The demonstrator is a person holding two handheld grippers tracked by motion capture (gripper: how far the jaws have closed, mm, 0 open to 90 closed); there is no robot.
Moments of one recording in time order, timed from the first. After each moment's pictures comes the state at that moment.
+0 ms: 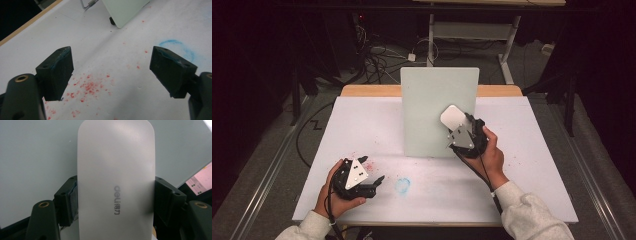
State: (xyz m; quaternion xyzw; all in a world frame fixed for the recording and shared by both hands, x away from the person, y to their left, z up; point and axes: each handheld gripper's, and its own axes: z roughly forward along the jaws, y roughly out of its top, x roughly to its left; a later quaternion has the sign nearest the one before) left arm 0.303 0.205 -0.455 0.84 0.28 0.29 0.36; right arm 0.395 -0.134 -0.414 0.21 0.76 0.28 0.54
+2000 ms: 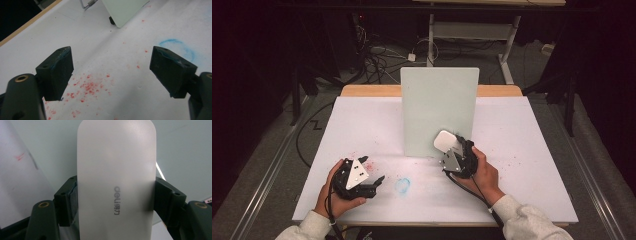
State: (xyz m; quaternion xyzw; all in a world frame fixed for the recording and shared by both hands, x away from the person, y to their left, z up) left arm 0.303 0.205 -0.455 0.84 0.28 0.29 0.35; right arm 0.370 -0.122 -0.472 0.16 0.81 0.22 0.52
